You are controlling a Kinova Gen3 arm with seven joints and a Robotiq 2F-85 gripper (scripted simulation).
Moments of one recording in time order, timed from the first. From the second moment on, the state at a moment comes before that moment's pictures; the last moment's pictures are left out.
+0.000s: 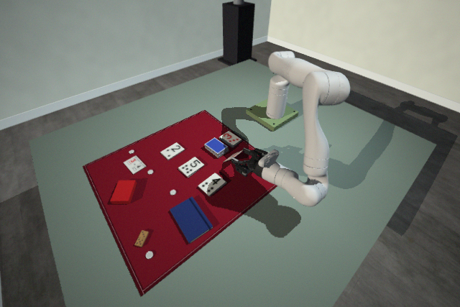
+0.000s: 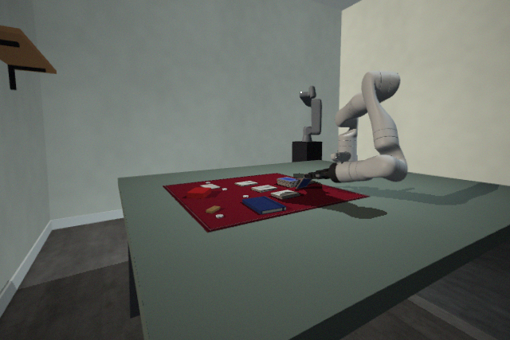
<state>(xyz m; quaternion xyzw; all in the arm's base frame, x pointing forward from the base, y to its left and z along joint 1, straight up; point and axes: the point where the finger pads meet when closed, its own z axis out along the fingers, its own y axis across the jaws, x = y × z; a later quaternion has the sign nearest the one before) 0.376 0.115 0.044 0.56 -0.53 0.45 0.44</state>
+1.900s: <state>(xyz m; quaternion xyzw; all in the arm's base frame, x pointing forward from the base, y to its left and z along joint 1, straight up) 0.373 0.121 0.036 0.64 -0.60 0.35 0.34</state>
